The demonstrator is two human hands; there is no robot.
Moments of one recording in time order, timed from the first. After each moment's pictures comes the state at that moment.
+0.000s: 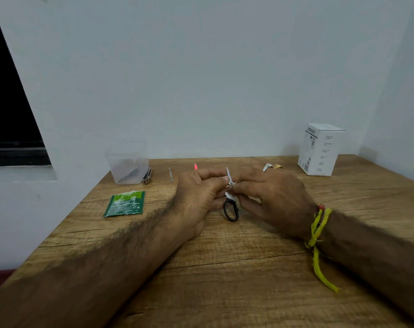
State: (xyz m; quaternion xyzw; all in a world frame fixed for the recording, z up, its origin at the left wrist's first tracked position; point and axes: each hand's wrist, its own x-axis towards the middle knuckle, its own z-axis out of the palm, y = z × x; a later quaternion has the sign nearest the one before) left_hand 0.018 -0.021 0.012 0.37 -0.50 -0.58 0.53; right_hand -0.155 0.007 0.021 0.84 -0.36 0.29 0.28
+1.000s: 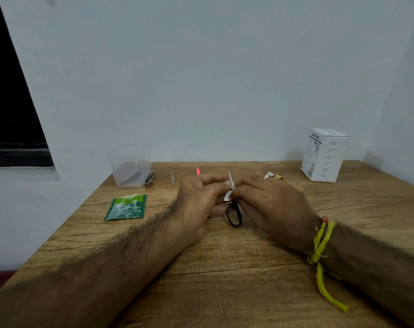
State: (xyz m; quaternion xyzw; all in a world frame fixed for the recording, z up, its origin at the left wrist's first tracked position) left_hand 0.020 -0.024 0.010 0.37 -0.50 -0.58 0.53; right_hand -0.147 0.016 0.019 0.85 -0.38 0.27 0.24
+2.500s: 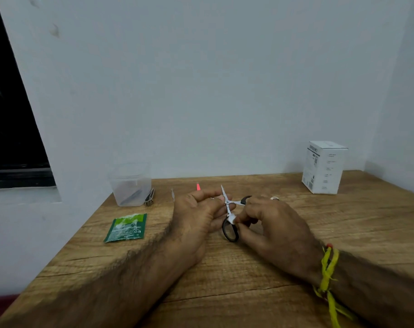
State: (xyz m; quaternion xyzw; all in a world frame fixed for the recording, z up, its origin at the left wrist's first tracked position) left_hand 0.021 -0.023 0.012 0.36 -0.45 -0.59 0.57; right_hand -0.139 0.028 0.016 0.80 -0.48 0.35 0.04
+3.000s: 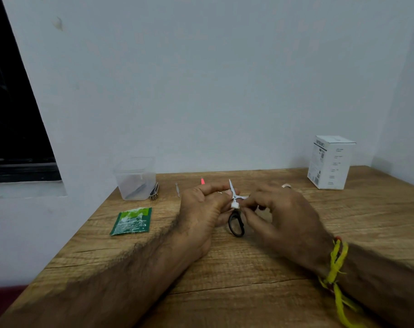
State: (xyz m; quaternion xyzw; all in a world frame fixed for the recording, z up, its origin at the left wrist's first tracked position) left_hand 0.020 -0.023 0.012 0.35 -0.46 -0.59 0.56; right_hand -0.138 0.031 0.022 0.80 -0.47 0.36 0.10
